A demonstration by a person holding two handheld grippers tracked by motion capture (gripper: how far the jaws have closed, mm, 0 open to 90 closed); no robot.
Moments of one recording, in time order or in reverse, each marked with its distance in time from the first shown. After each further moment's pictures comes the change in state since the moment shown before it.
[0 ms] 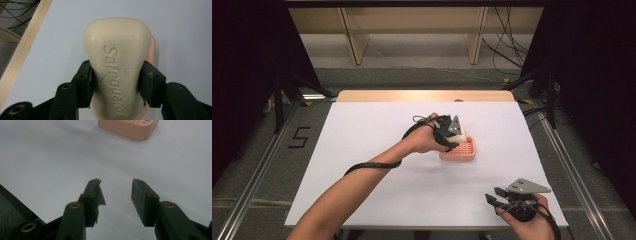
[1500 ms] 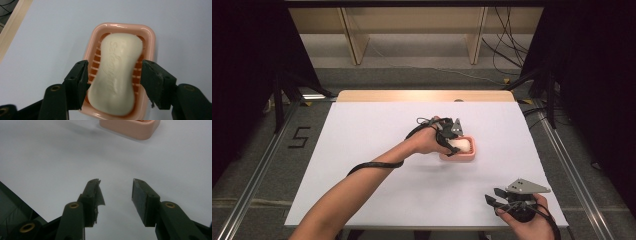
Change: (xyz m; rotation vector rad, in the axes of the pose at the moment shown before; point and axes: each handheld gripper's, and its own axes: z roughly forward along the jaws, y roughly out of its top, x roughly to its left) left arm -0.003 -0.004 0.011 0.031 -0.057 -0.050; right arm 0.001 -0.001 0.000 0.007 -0.002 0.005
